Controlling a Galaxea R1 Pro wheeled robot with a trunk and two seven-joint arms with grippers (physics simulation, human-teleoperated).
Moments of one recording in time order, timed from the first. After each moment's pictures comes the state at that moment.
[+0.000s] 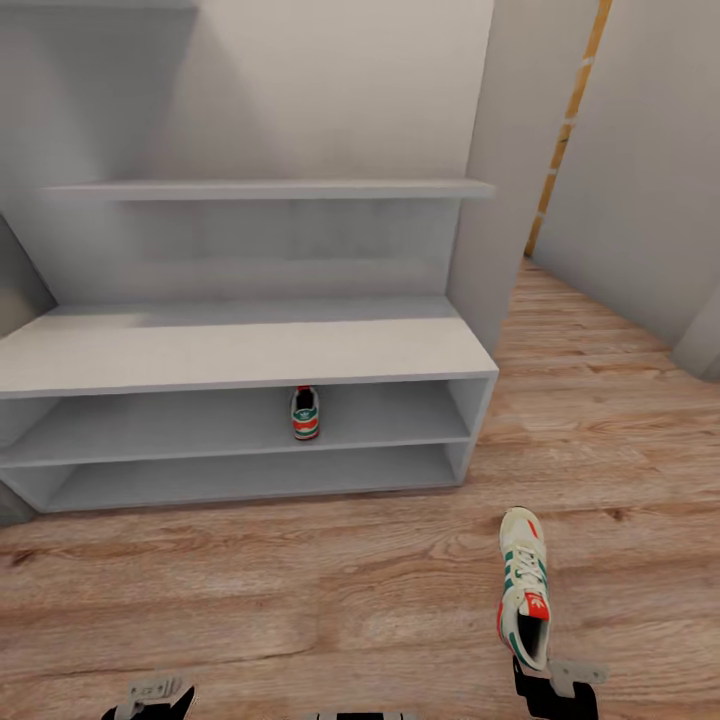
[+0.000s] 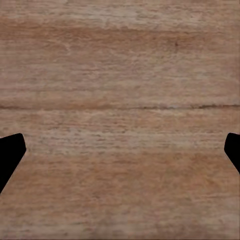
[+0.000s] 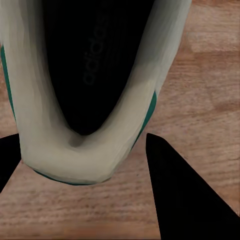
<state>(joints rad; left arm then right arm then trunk) -0.30 0.20 0.27 -0.29 -0.02 -0.30 -0.34 -0.40 -0.09 -0.53 -0.12 0.47 -0.57 -0.05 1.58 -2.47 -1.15</state>
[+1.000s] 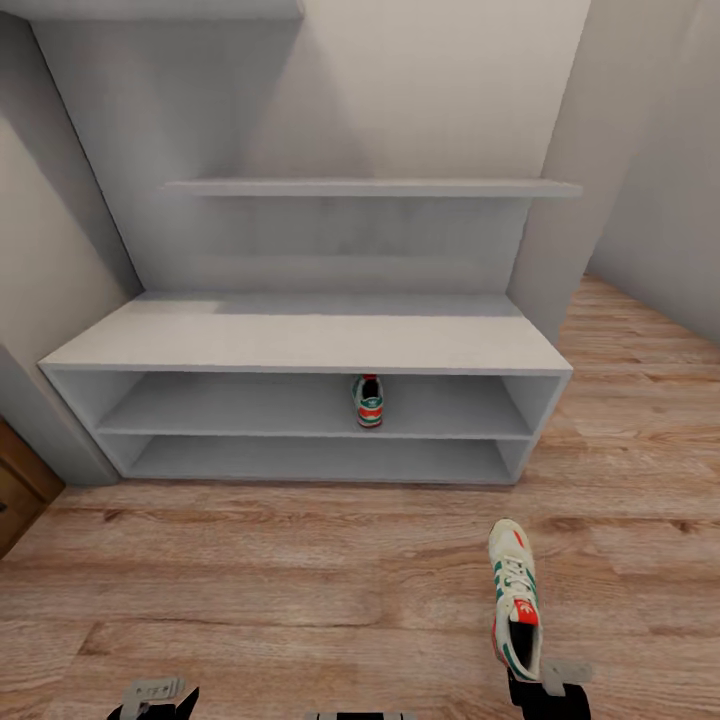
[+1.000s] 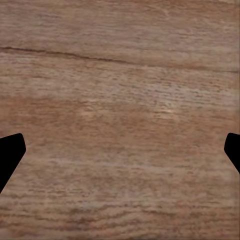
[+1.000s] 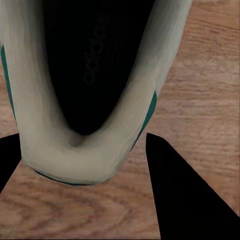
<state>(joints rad) -0.30 0.19 0.26 -0.29 -0.03 -0.30 -0.34 -0.41 -0.08 -0.48 -0.16 0.48 -0.38 -0.05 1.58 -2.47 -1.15</state>
